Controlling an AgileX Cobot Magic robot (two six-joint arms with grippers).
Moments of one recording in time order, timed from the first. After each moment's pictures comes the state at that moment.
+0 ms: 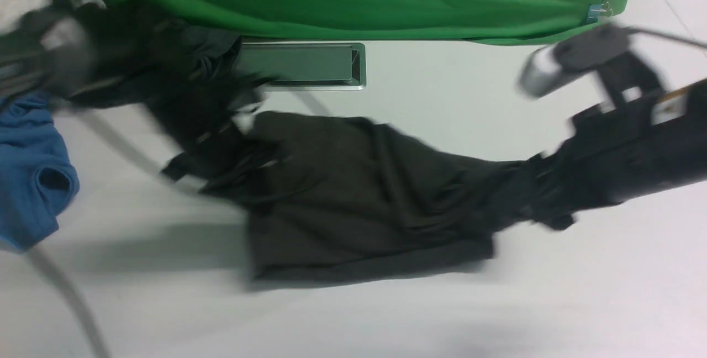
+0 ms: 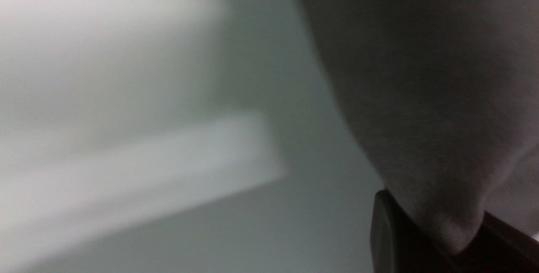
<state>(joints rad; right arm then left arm) 0.49 1.37 -1.01 0.33 0.78 -0.36 -0.05 1.88 -1.22 -0.43 0.96 0.27</state>
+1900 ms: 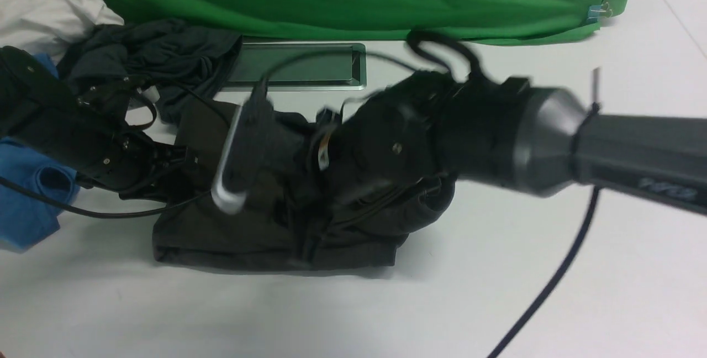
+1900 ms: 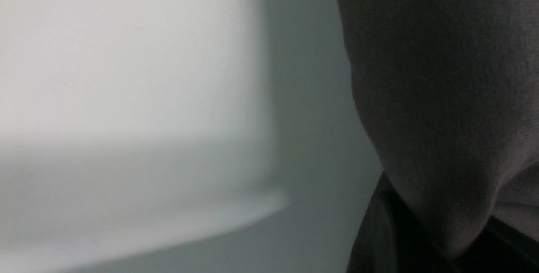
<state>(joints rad) 0.86 1.99 -1.49 0.11 0.56 -0.68 0.14 1.82 -1.10 -0.56 0.74 0.55</state>
